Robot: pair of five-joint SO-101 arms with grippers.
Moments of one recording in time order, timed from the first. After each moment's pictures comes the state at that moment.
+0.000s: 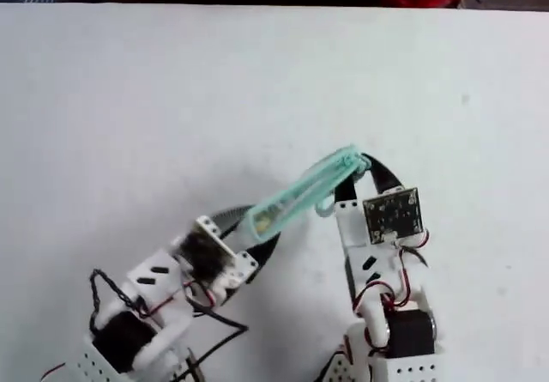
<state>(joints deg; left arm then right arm) 37.0 -105.0 86.9 48.7 -4.6 -9.9 -99.7 81.1 38.8 13.9</state>
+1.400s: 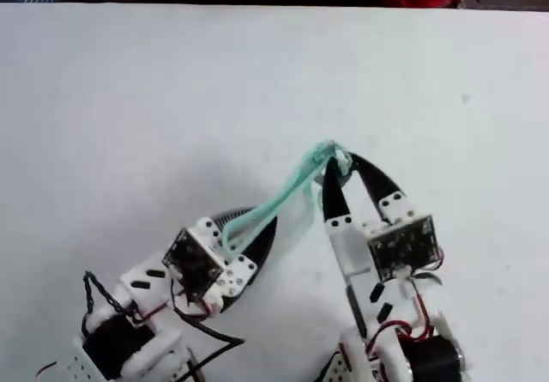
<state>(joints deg) 40.3 -104.1 80.4 48.9 -3.6 -19.6 -95.1 57.9 51.8 14.5</state>
